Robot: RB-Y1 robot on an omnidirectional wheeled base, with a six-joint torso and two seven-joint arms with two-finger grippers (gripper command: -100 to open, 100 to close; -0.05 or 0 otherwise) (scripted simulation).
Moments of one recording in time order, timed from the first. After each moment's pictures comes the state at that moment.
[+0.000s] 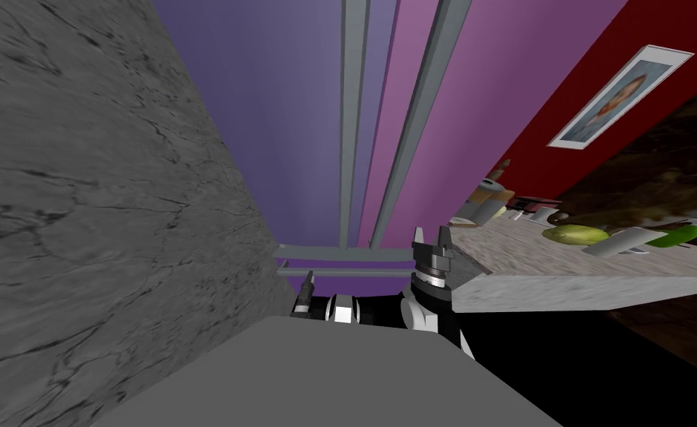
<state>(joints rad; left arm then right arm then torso) 0.14 -0.05 0.00 -0.61 0.03 -1.18 -0.06 0.49 0.01 0.04 -2.24 -0.04 -0.65 0.02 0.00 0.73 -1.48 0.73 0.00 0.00</state>
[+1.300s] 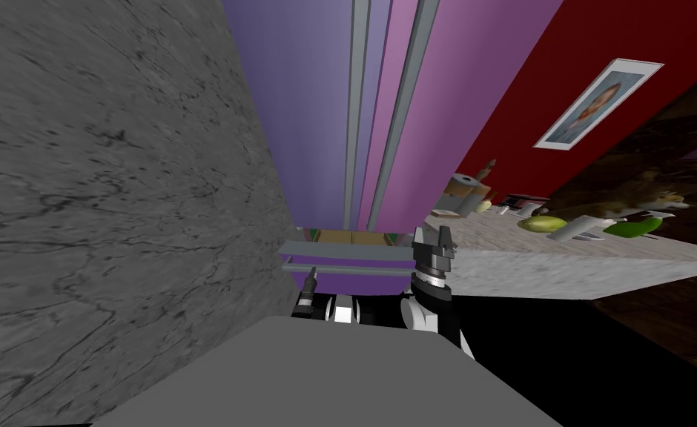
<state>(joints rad) 0.10 -0.05 -0.01 -0.62 0.02 -1.12 -0.06 0.49 0.01 0.04 -2.24 -0.04 -0.65 0.02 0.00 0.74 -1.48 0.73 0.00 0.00</state>
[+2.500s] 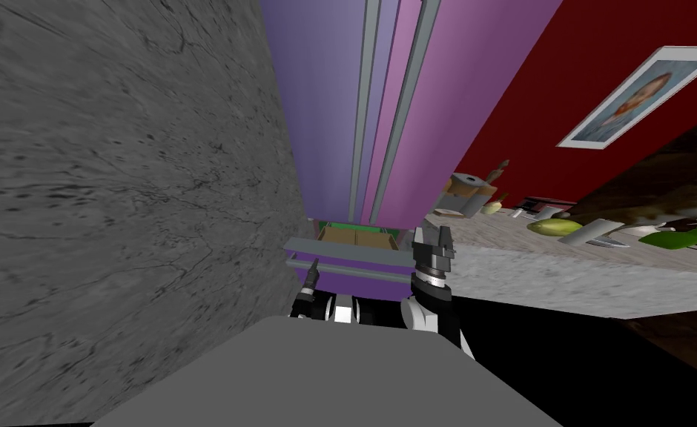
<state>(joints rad) 0.09 0.00 -0.08 -0.78 0.01 -0.96 -0.02 0.49 0.01 0.04 -2.24 -0.04 -0.65 0.02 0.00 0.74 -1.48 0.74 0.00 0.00</state>
